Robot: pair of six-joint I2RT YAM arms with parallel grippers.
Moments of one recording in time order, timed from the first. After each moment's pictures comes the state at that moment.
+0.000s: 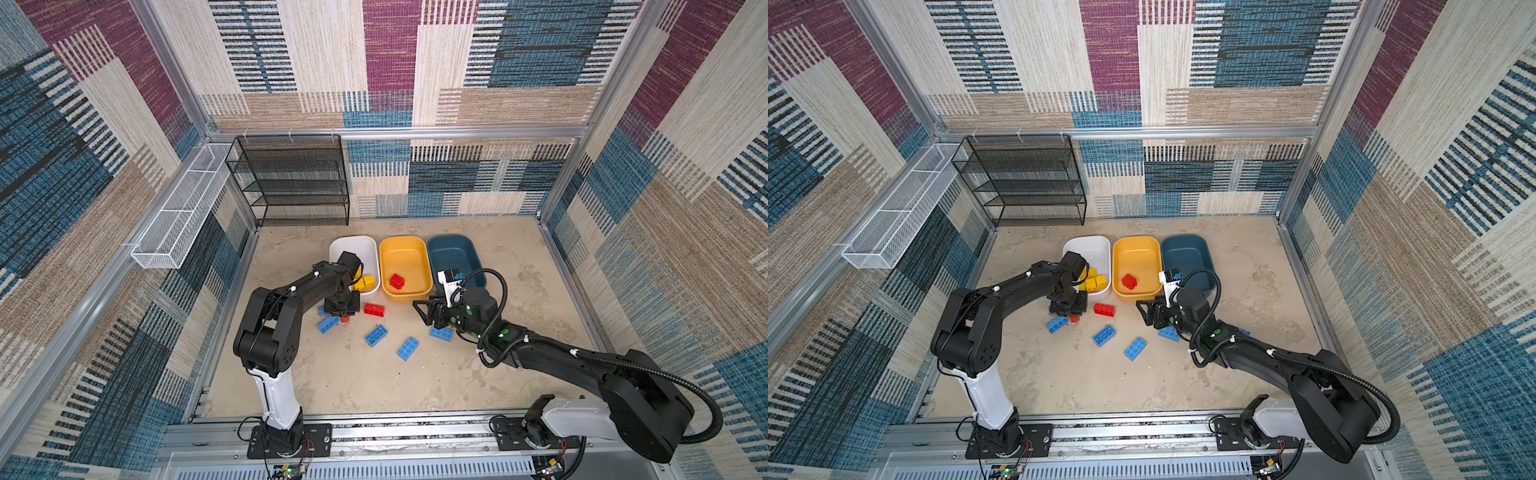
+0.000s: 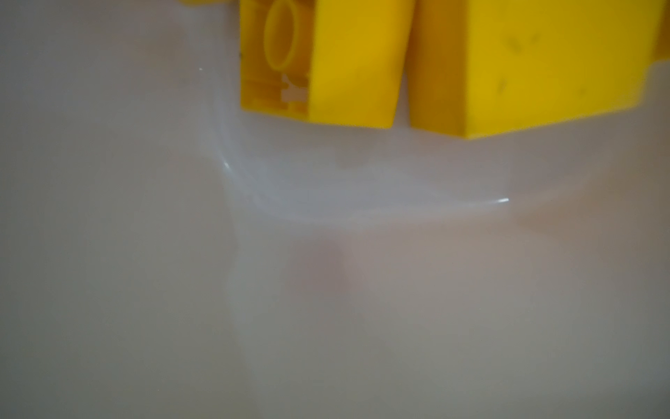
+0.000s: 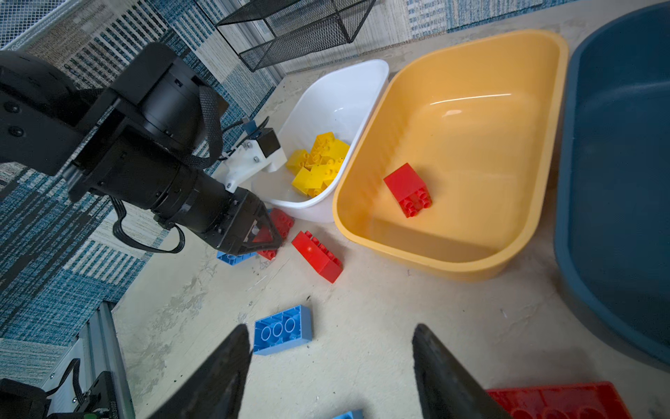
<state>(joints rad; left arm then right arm) -0.36 1.86 1.25 -0.82 -0.05 -0.37 0.67 1.28 0.56 0.34 -0.15 0.49</state>
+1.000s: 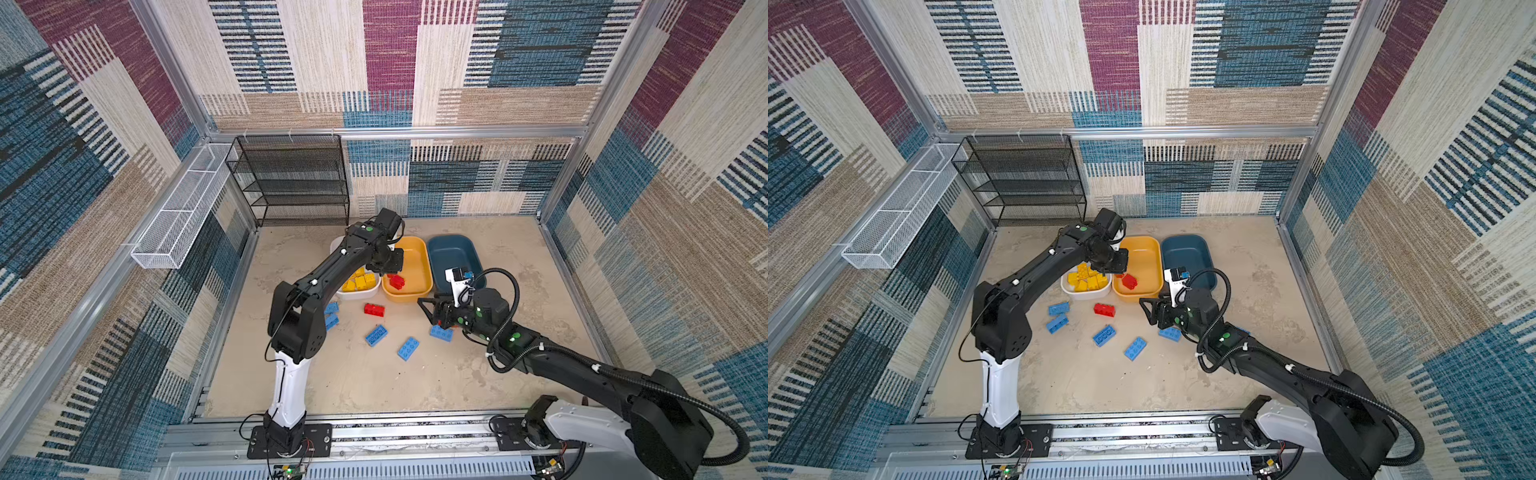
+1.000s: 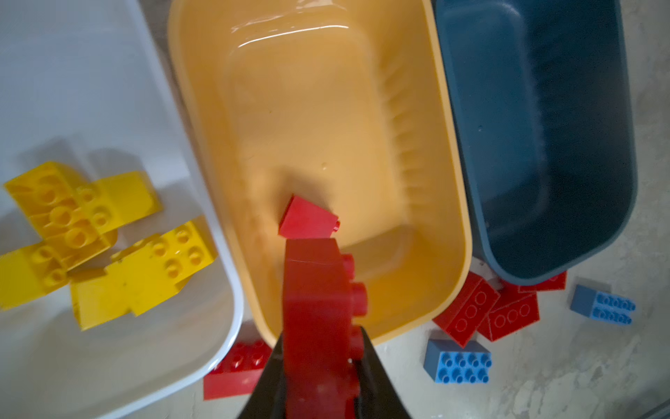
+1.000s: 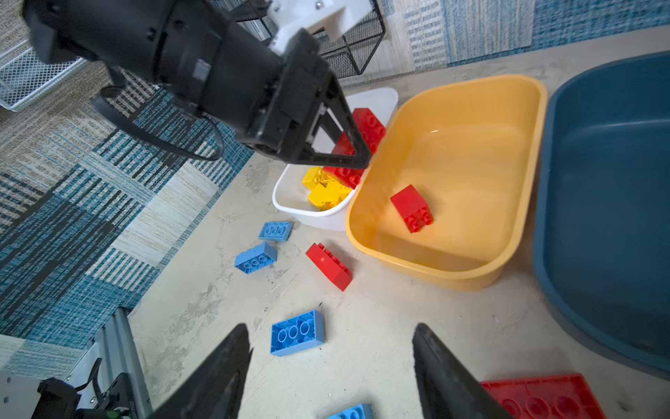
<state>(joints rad) -0.55 2.12 1.99 -1.01 0.08 -0.37 0.67 1.13 0.55 0.26 -0.12 0.48</state>
